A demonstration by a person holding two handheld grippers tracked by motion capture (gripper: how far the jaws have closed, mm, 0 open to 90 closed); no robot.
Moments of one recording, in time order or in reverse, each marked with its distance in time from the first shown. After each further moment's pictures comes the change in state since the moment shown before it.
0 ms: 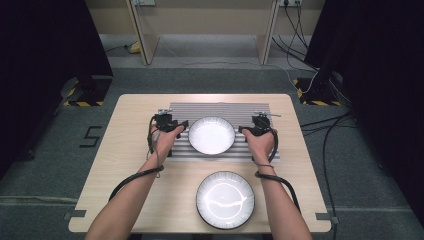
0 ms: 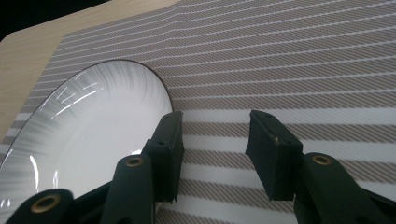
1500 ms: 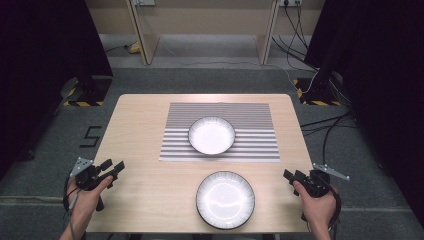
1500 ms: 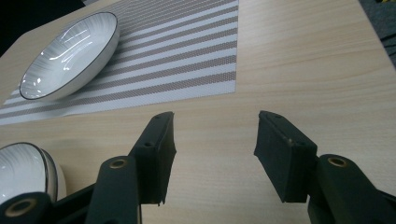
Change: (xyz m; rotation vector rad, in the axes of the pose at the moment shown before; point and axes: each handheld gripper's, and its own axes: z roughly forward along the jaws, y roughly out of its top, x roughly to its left) left arm 0.108 -0.114 -0.211 -0.165 0.062 0.013; right arm -0.091 -0.133 -0.172 -0.137 -0.024 0.028
